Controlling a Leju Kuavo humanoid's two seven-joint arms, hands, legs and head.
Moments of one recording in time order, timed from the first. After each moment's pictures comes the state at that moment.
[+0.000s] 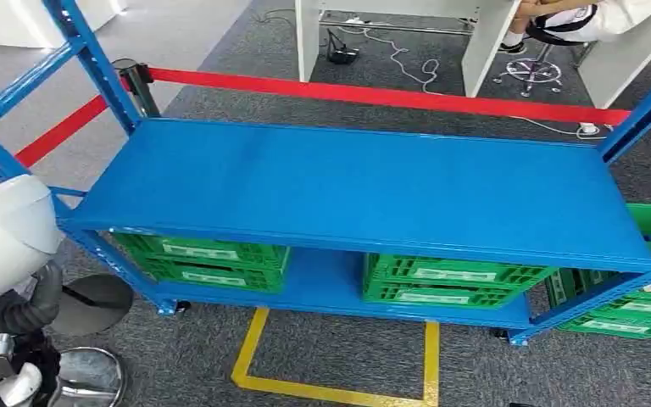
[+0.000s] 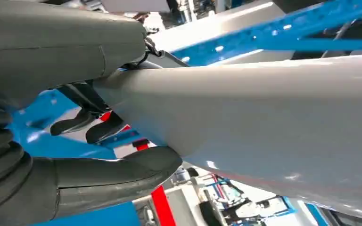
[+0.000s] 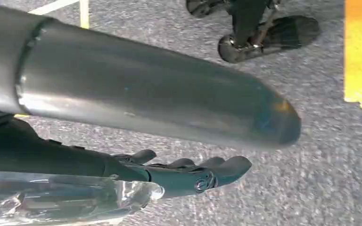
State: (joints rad) left arm 0.15 0.02 -0.06 -1.78 -0.07 0.31 -0.68; right arm -0.05 0.06 -0.99 -0.21 0.85 -0.13 -0.06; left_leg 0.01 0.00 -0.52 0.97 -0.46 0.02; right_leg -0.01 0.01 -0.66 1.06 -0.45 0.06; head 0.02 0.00
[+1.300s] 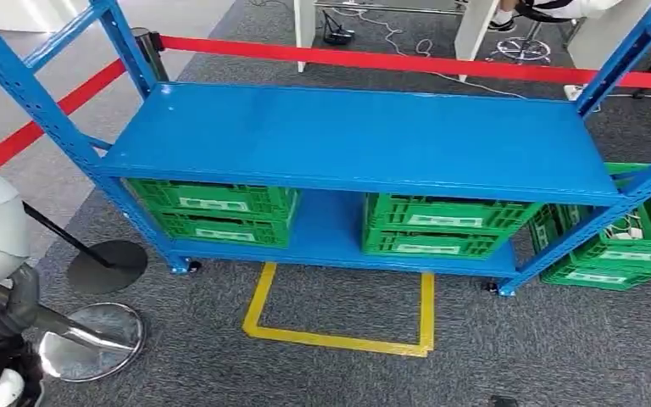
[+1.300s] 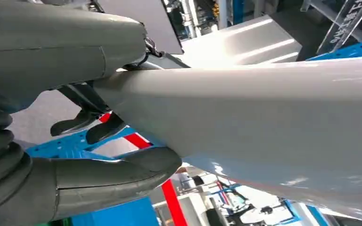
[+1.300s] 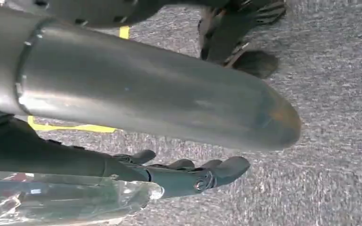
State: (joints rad) left arm 0.18 0.01 0.00 -1.82 -0.08 0.30 -0.68; right arm -0.07 0.10 -1.00 -0.20 0.86 -0.09 -0.07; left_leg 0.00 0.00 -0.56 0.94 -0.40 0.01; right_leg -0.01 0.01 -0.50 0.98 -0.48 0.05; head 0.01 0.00
